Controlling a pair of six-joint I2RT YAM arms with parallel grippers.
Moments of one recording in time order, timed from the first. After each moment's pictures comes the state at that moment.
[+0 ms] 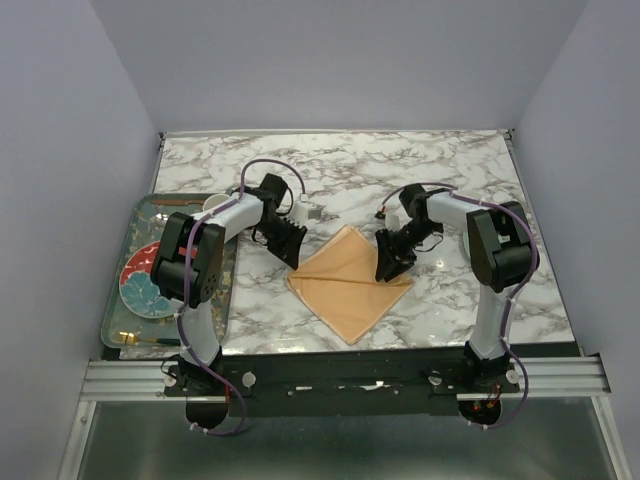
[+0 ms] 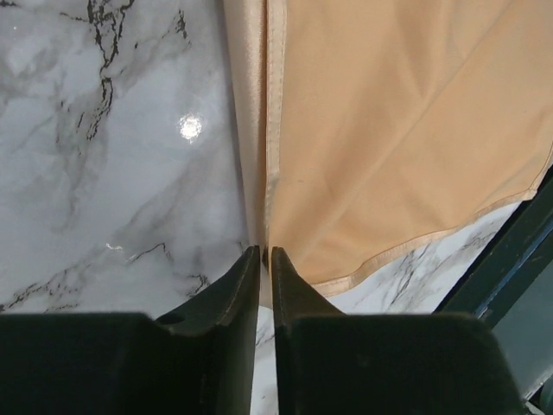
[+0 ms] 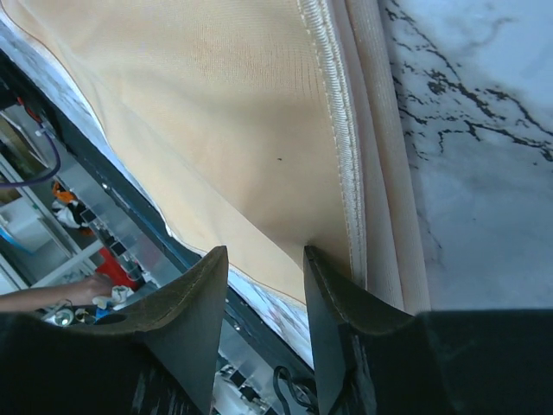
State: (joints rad) left arm -0.36 1.89 1.26 -0.77 0.59 0.34; right arm 0.30 2.00 1.25 -0.89 -0.72 -0.10
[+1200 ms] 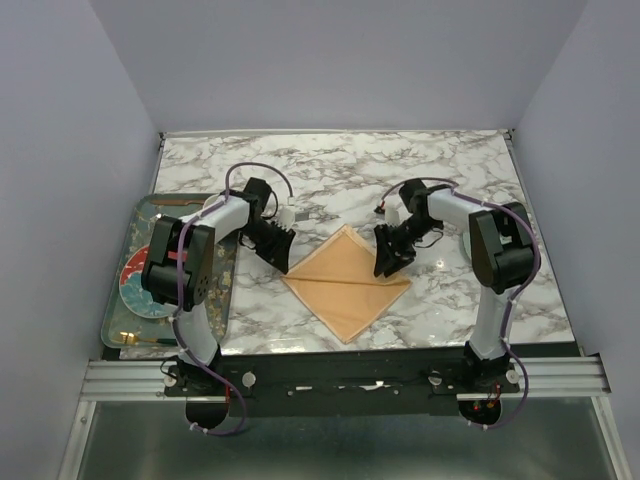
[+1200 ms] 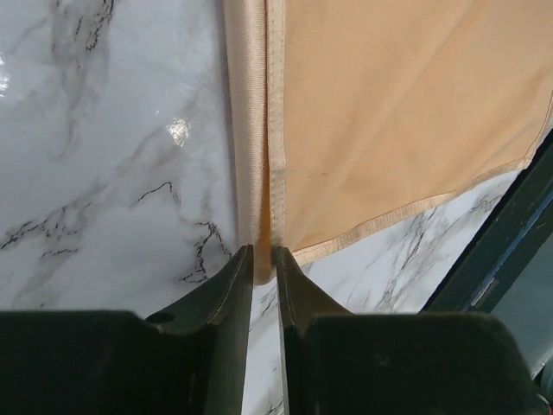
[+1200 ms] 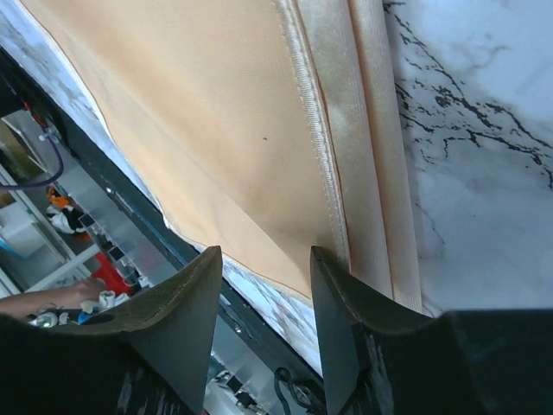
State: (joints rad) left arm -0.28 1.86 1.19 -0.82 0.65 0.46; right arm 0.29 1.99 1.28 -0.90 -0.72 -0.08
